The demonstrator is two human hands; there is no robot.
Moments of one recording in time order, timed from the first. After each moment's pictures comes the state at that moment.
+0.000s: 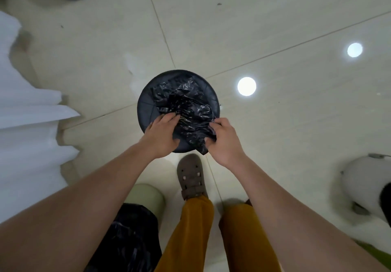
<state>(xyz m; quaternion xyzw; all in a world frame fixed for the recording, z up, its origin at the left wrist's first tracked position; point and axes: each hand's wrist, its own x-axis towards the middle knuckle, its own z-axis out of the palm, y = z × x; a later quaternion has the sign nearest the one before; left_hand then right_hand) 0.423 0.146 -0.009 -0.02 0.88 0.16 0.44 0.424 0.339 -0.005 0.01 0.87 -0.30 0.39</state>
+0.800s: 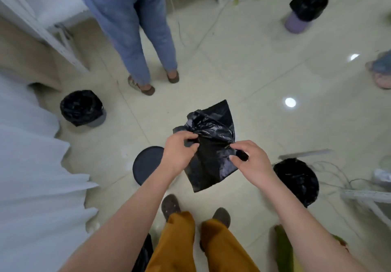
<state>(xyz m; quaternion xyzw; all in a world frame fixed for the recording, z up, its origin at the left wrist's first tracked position) 0.424 0.385 0.474 -0.02 0.89 0.42 0.18 0.484 0.590 0.468 0.13 0.88 -0.45 0.13</state>
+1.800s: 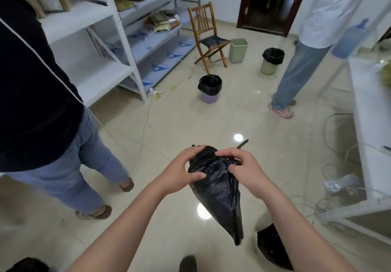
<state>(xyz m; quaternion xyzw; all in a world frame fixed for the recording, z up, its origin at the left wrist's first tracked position) 0.165 0.575 0.649 0.33 0.77 0.43 0.34 0.297 0.742 0.659 0.28 0.74 -0.61 -0.05</state>
